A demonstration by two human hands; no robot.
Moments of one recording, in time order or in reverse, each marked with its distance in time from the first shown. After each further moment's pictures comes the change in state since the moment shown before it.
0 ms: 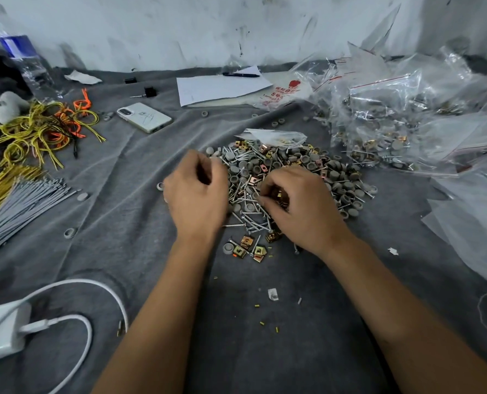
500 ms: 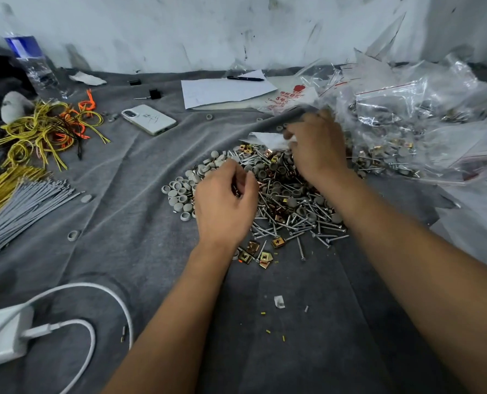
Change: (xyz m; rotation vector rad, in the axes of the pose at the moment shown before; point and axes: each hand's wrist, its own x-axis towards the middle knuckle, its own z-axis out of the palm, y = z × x) left_hand -0.008 -0.003 0.016 0.043 -0.203 0.221; right_hand 0.099 0.047 -0.007 -0.535 0.032 0.211
